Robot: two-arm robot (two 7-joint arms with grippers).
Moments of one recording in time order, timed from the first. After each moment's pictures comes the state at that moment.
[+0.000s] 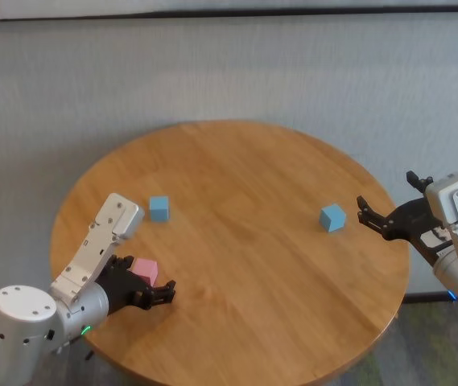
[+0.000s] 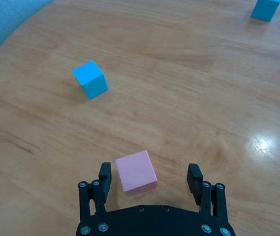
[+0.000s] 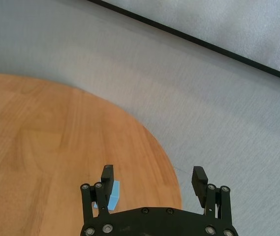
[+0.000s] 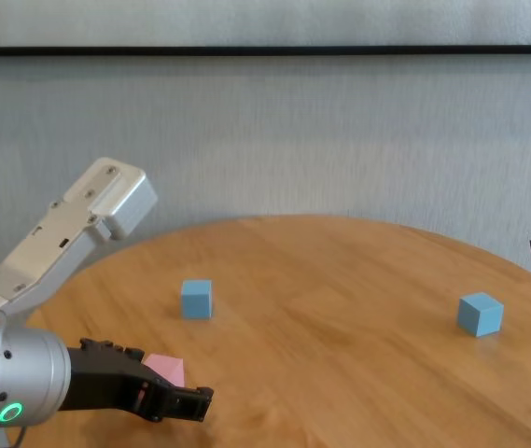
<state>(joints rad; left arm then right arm) -0.21 0.37 0.43 -1.50 -0.17 0.51 -0.25 0.20 0.60 -0.45 -1.41 0.25 -0.12 -0.03</state>
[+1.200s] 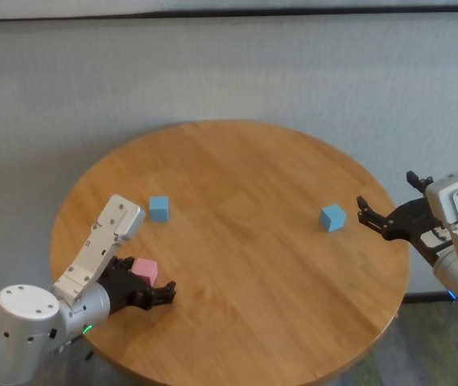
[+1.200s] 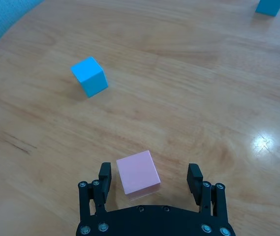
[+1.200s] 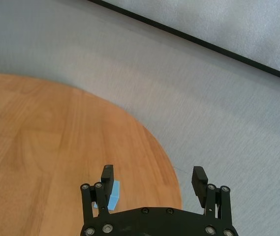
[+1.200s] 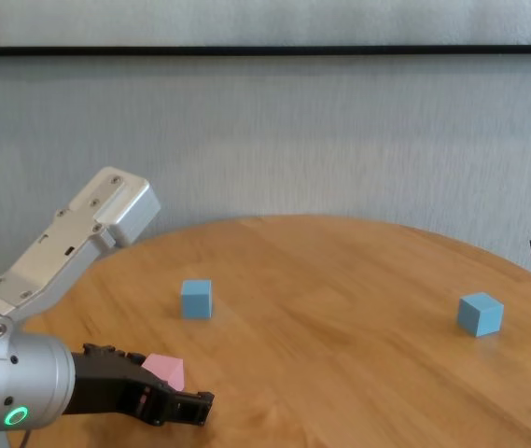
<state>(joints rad) -0.22 0.33 0.40 -1.46 -0.13 0.50 -0.28 0.20 0.60 -0.45 -1.41 0.25 -0.12 -0.03</state>
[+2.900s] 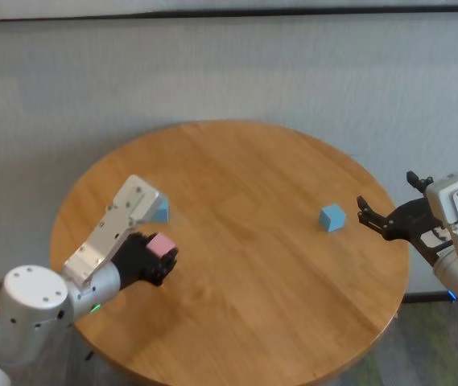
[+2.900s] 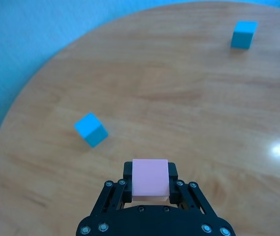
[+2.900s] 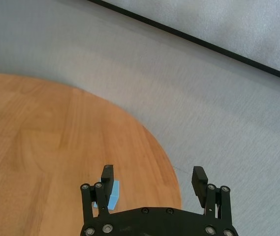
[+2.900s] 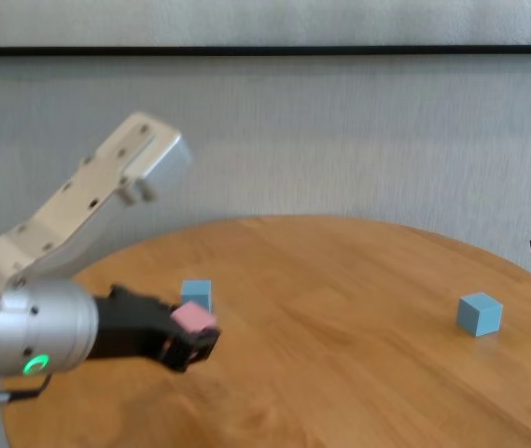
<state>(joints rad) -0.25 0.32 0.41 -1.49 -0.02 0.43 -0.34 0.20 0.60 -0.45 -1.41 0.25 -0.12 -0.03</state>
